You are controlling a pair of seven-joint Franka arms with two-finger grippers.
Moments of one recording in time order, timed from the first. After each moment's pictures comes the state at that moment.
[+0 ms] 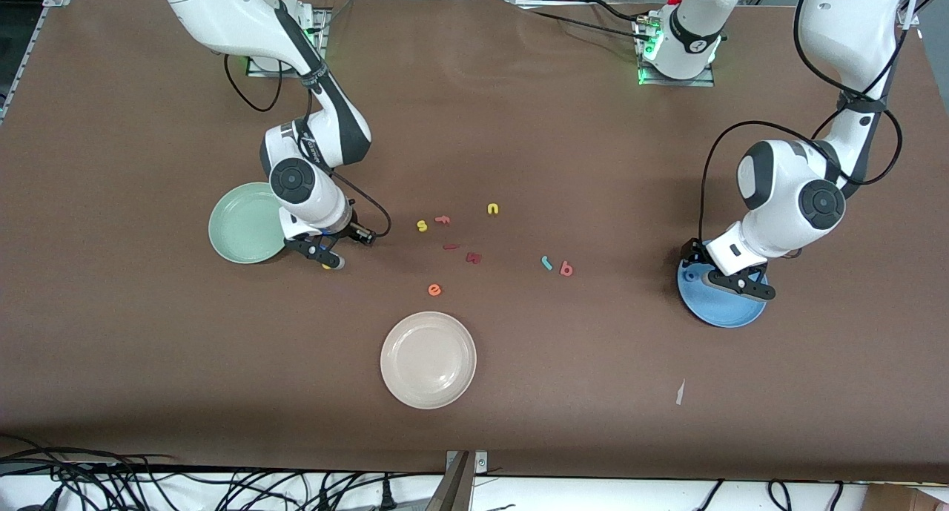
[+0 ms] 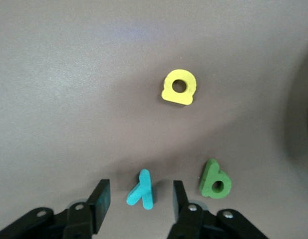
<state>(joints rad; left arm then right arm) -0.06 0.42 0.01 -2.04 -0.10 2.45 0.30 0.47 0.51 -0.02 -2.03 0.08 2.48 0.81</state>
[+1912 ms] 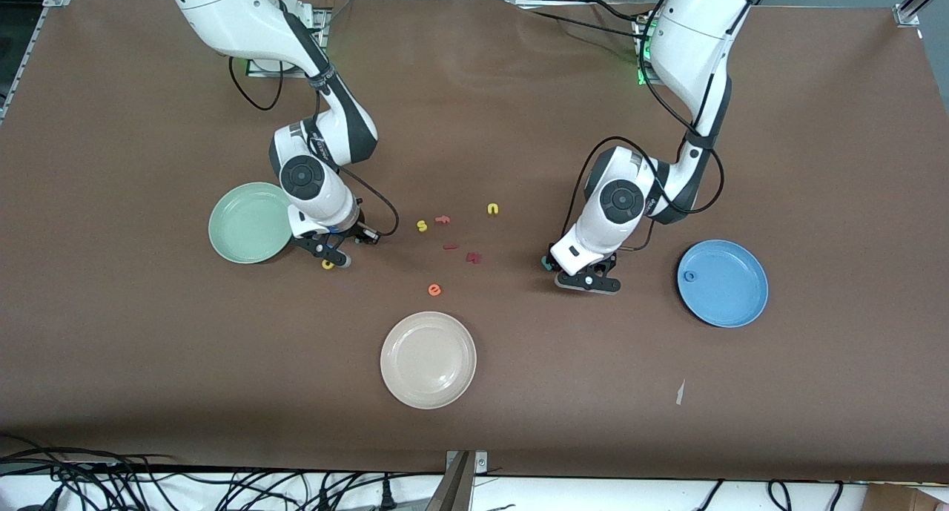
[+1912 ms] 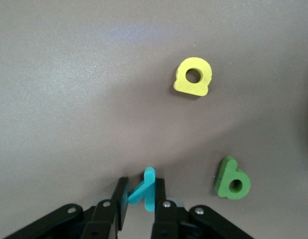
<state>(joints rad) -0.55 0.67 0.08 -1.84 -0.15 2.56 -0.25 0.49 0.53 -0.02 -2.04 0.08 2.53 0.84</state>
